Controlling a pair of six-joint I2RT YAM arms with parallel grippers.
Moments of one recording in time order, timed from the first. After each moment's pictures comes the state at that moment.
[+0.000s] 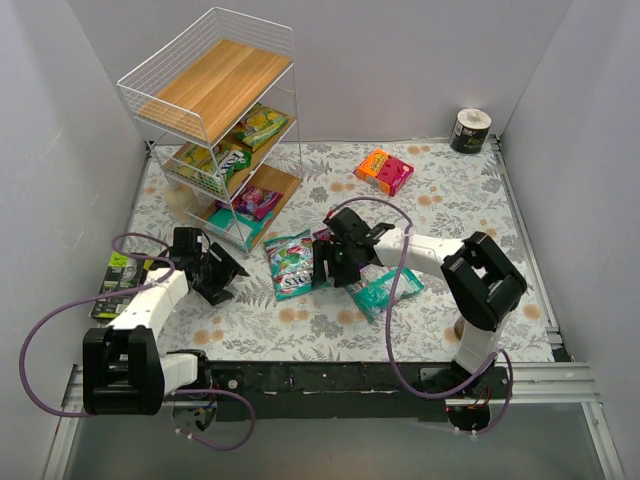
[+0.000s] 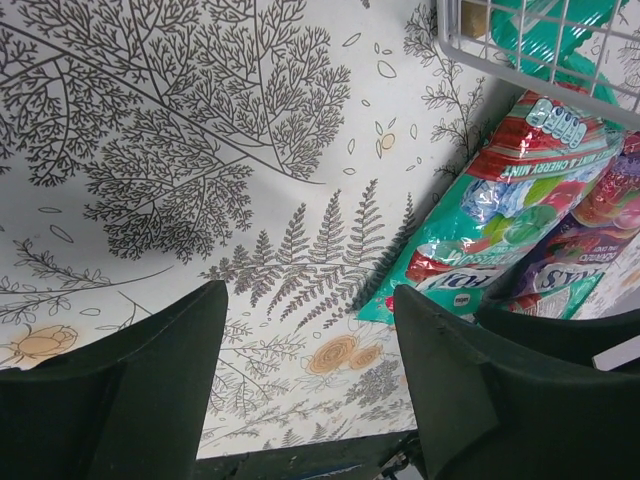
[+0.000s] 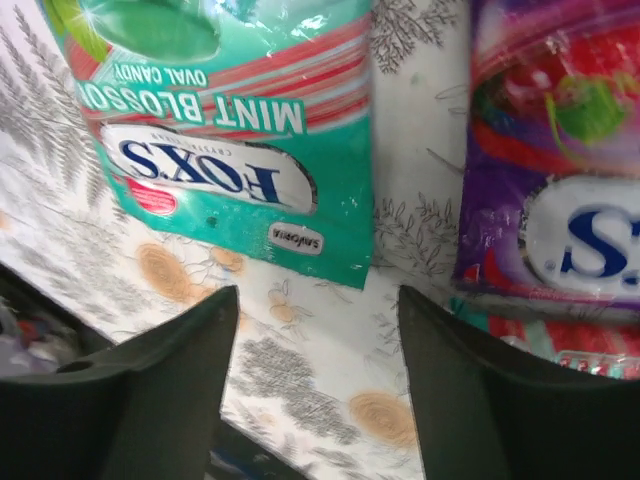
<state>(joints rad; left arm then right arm) -0.02 1.19 0.61 -0.52 0.25 -0.87 0.81 1.81 1.14 -0.40 -0.25 0.58</state>
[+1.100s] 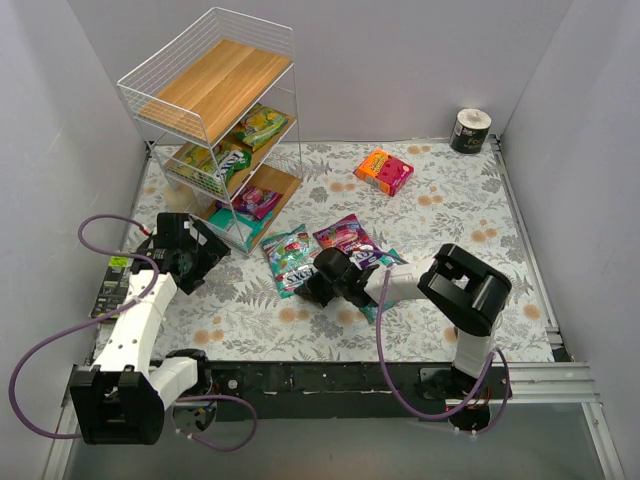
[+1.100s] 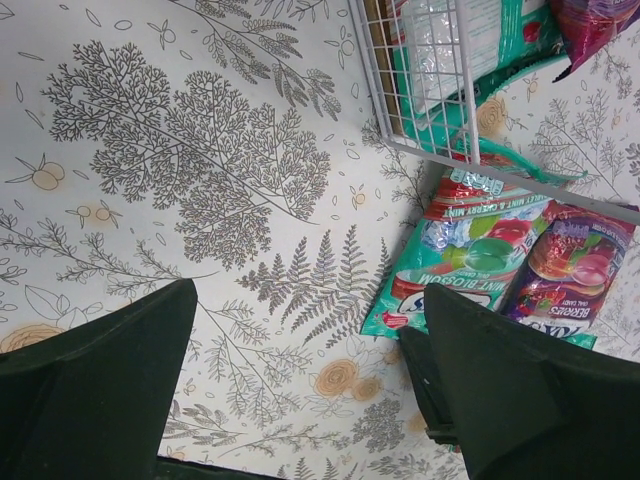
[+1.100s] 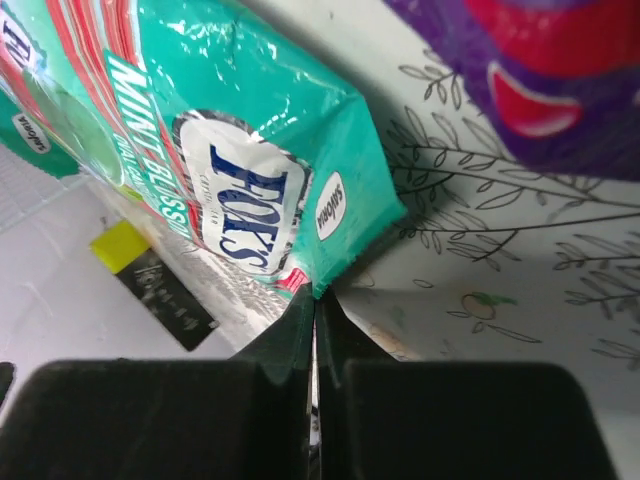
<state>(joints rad) -0.02 1.03 0.82 -0.75 -0.02 -0.82 1.00 1.83 0.86 0.16 0.04 1.78</state>
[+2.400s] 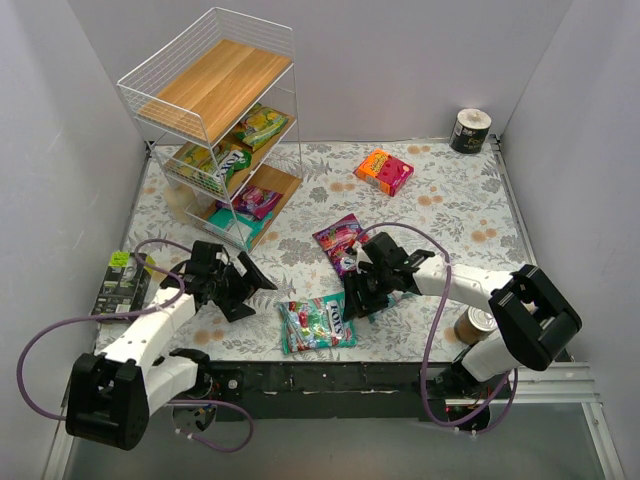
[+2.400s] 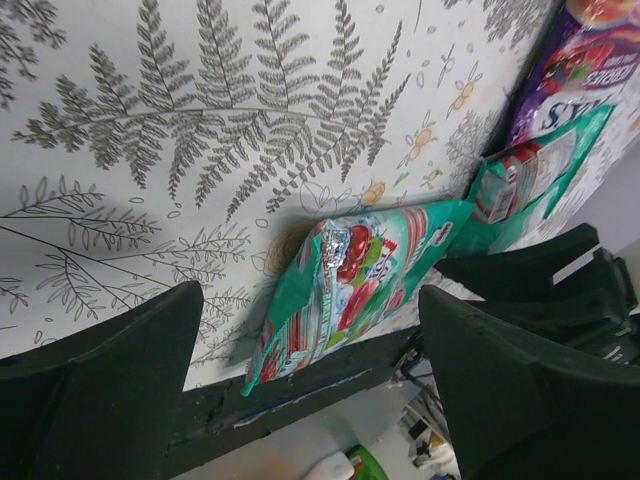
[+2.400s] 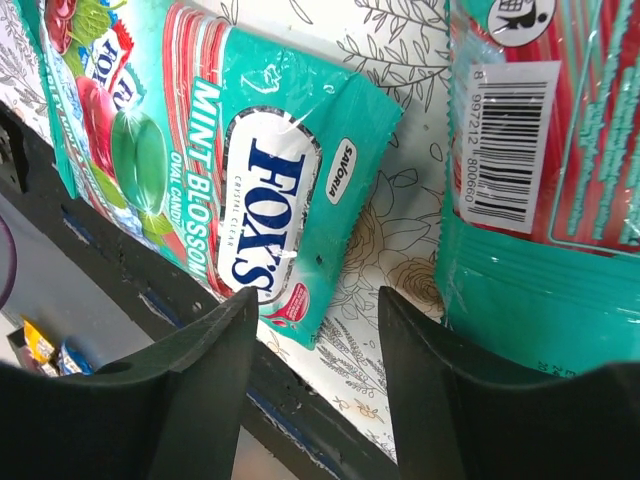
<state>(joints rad) -0.22 1.02 0.52 -0.52 0.38 -0.96 0.76 1.47 0.74 -0.38 -0.45 0.44</state>
